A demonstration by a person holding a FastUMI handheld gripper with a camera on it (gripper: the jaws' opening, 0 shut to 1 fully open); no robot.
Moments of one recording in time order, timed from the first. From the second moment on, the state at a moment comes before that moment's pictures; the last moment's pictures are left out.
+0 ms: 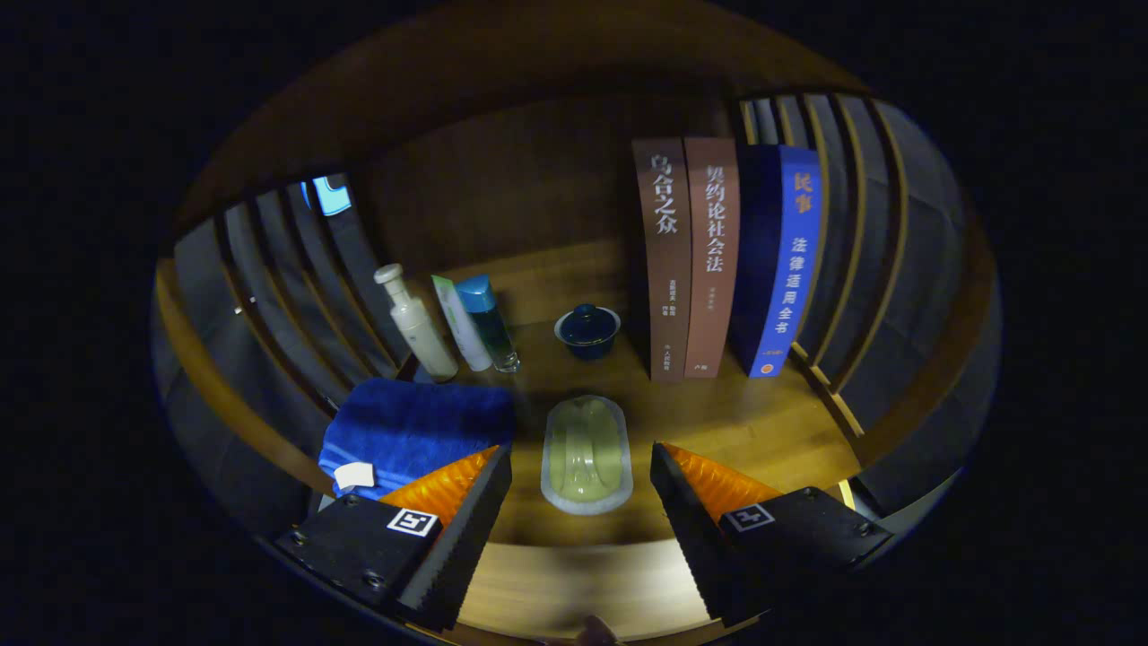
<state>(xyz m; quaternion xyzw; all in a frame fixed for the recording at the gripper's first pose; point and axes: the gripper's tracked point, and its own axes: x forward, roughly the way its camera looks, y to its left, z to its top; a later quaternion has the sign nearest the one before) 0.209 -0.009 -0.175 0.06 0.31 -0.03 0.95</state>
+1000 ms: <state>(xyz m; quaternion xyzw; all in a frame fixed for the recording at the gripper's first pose) -0.066 0.020 -0.169 0.02 0.07 0.00 1.00</state>
